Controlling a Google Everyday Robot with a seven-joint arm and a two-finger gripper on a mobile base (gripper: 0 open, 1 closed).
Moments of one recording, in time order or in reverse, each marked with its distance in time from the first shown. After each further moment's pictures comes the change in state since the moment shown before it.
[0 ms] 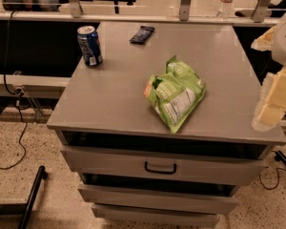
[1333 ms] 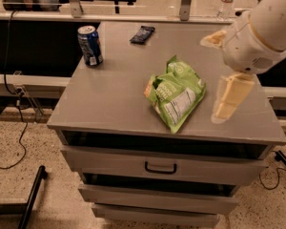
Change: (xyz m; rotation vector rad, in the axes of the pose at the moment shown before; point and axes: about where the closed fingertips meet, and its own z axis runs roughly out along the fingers) arm -0.070 -0.020 0.049 0.044 -0.193 -0.274
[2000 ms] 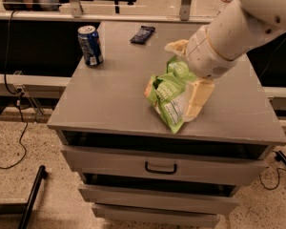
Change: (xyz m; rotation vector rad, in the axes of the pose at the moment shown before) arm -0.044 -0.022 0.063 -0.007 -0.122 -0.190
